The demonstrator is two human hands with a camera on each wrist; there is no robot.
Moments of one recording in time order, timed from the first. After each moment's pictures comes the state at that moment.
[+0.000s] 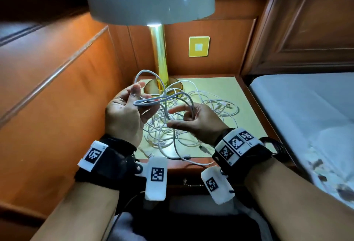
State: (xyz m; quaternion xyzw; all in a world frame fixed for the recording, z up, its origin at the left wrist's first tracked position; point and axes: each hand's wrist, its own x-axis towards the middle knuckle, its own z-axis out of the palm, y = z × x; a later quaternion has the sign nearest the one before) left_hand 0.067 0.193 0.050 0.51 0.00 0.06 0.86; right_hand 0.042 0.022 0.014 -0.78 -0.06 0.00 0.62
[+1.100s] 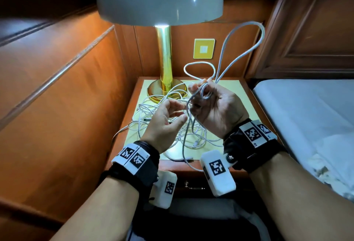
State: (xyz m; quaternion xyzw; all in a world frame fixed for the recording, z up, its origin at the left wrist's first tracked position) left_hand 0.076 0.169 -0.001 0.72 -0.22 -0.03 0.66; right_hand 0.053 0.018 0.058 -0.35 0.02 0.06 0.94
